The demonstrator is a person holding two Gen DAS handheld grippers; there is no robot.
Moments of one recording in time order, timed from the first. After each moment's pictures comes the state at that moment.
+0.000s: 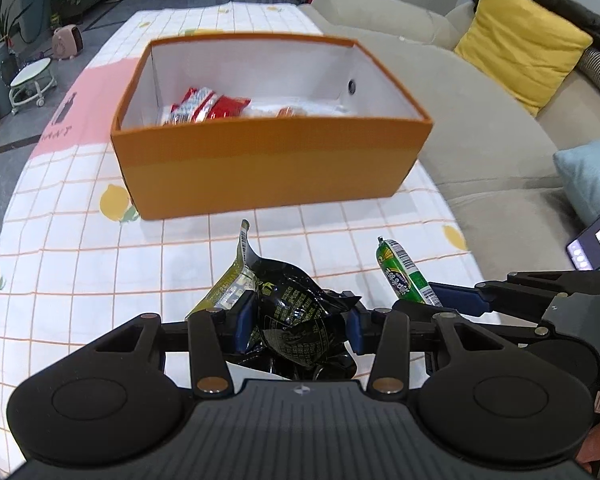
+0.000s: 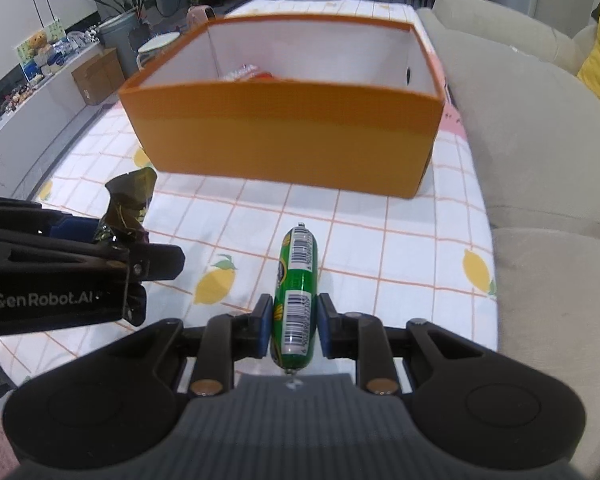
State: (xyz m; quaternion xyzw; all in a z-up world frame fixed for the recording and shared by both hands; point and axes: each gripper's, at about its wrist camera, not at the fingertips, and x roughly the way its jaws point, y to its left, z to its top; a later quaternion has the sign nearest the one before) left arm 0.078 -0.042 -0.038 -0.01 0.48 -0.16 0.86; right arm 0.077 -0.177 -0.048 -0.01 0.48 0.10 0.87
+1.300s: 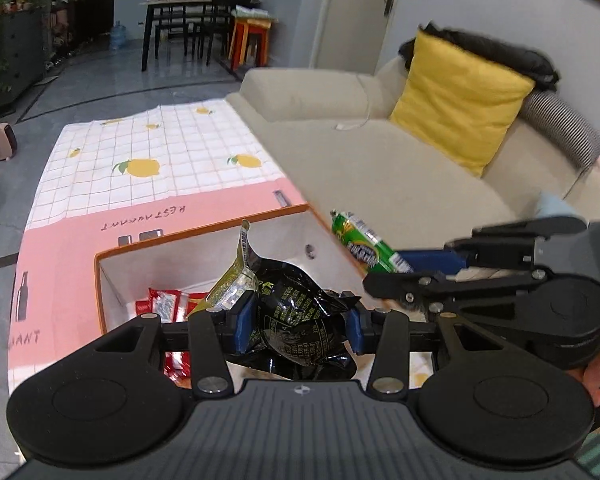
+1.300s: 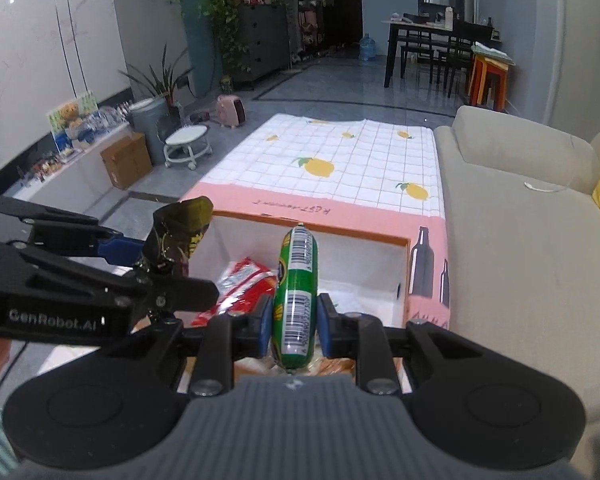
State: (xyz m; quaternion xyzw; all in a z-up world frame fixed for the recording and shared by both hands) left arm 0.225 -0.062 0.064 0.03 0.40 -0.27 0.88; right arm 0.233 -0.200 0.077 -0.03 0.38 0.14 0.91
